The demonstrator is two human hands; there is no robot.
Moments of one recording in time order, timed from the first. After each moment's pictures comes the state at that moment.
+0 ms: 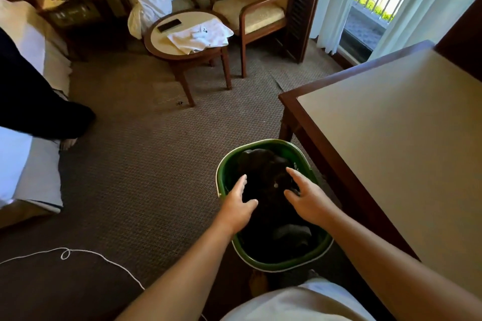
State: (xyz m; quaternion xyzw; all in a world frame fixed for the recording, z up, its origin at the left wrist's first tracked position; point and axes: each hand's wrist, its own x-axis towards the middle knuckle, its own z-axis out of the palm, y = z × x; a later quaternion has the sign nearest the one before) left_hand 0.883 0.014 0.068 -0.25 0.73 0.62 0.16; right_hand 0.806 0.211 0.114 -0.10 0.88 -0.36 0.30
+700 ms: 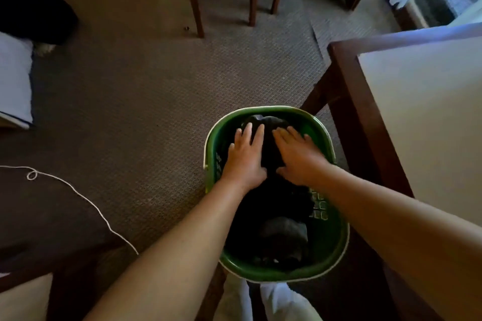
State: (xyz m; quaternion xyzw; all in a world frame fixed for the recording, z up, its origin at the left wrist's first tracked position) left_hand 0.762 0.006 -0.058 -0.19 0.91 0.31 0.18; right_hand 0.665 0.133 -0.035 -0.39 0.87 0.07 0.29
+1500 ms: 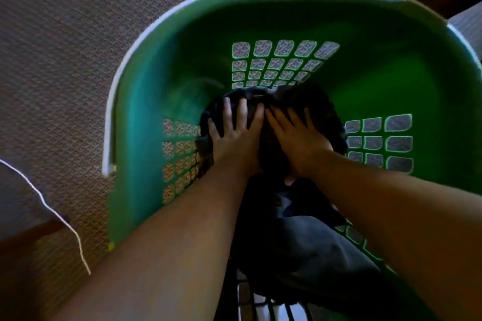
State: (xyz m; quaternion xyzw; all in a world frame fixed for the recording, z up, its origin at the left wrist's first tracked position) left_hand 0.718 0.013 -0.384 -0.20 0.92 0.17 0.29; right_hand 0.616 0.129 -0.360 -0.45 0.79 0.19 0.38
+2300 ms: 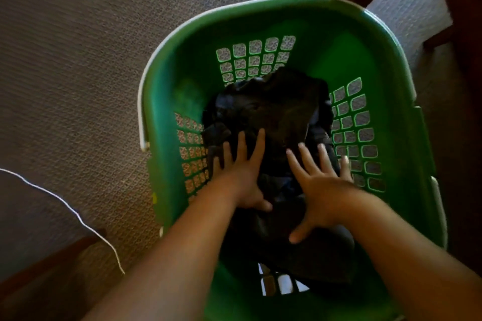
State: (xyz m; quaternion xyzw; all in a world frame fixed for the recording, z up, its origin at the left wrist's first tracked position) left_hand 0.781 0.030 -0.287 -0.12 0.84 0.27 0.45; right_hand 0.716 0.207 -0.246 -0.28 0.79 0.13 0.53
